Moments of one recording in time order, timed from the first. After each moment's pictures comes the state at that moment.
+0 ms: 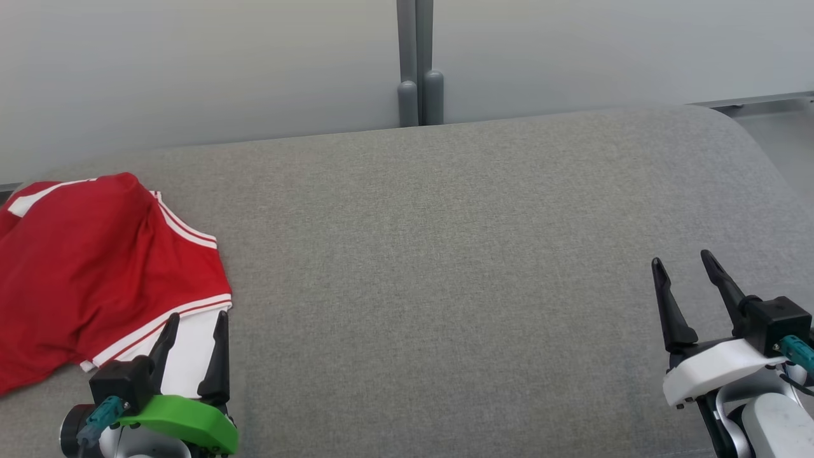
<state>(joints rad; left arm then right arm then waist) -0.03 0.08 -0.06 0.31 -0.30 -0.11 -0.25 0.02 -0.25 0.16 0.16 0.21 -0.02 -0.25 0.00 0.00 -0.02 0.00</state>
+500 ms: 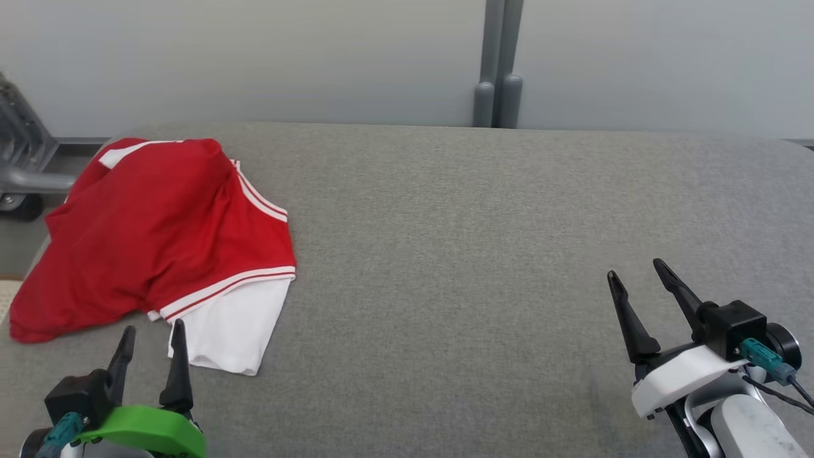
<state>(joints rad) -0.01 0.07 0.04 0.31 -0.29 -0.10 -0.25 0.01 -0.22 0.22 0.18 0.18 0.06 -0.25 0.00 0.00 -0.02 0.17</state>
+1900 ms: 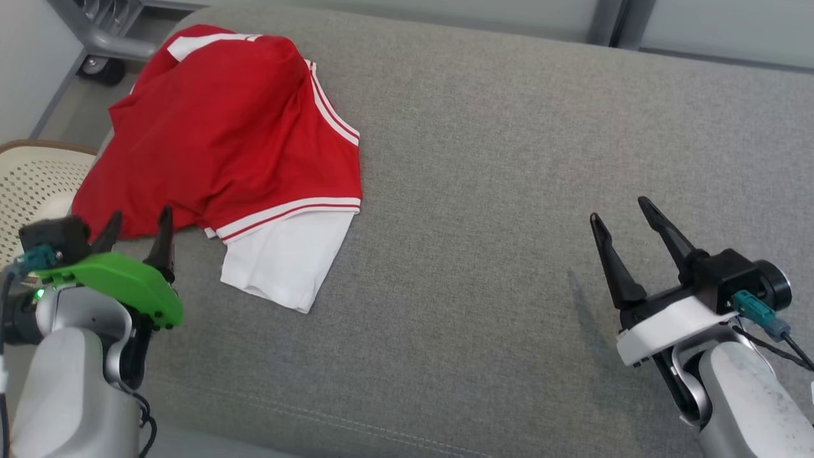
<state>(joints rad) -0.37 0.11 0.03 0.43 -0.33 -0.11 0.06 -0.11 -0.19 0.22 0.15 0.12 0.09 -0.25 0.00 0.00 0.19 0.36</state>
